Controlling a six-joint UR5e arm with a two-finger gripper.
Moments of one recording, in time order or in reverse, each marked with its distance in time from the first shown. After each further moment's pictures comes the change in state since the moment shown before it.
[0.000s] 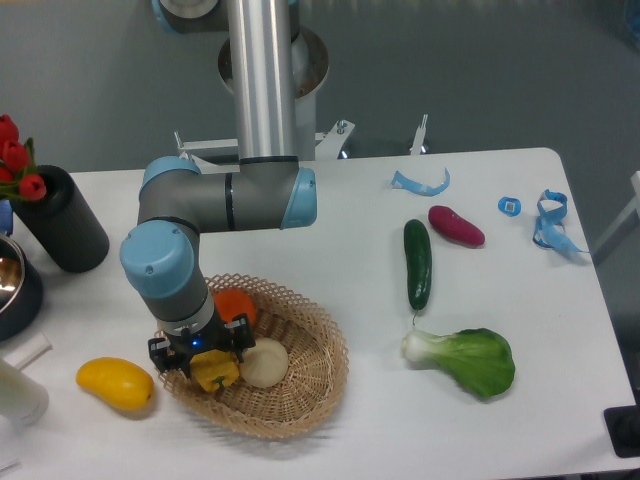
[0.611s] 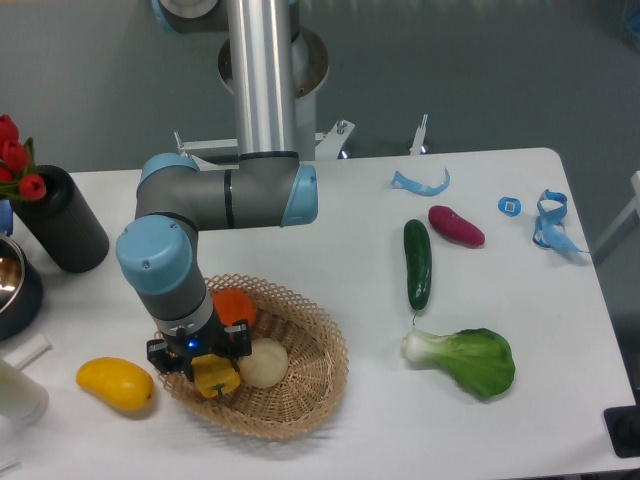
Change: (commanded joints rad) arm 0.015 0.047 0.072 -0.015 0.005 0.155
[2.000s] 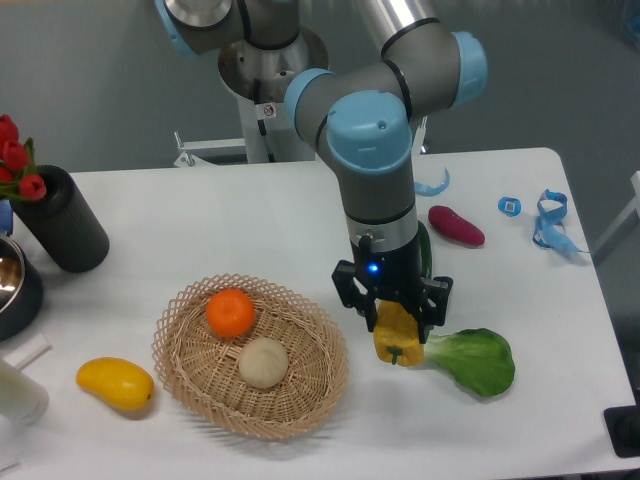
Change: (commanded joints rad) arm 0.374 0.158 0.012 0.000 -0.069 0.892
